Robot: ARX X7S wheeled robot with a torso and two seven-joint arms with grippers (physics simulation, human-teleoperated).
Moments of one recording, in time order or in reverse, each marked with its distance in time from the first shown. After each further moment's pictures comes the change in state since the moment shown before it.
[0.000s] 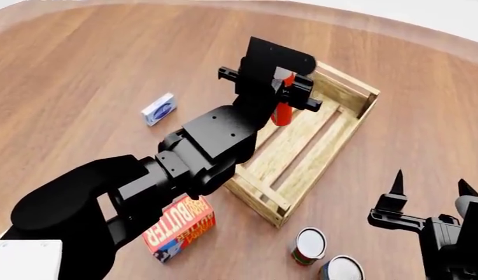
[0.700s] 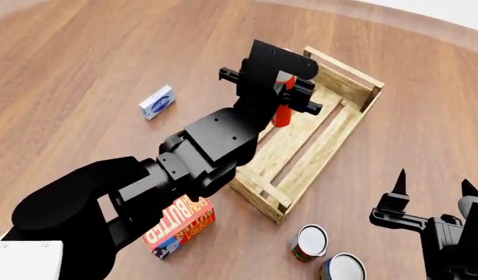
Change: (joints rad) left arm 0.006 0.000 -0.001 0.008 0.036 -0.009 -0.015; right arm -0.003 0.000 -0.002 0.004 -0.001 -0.018 0.017
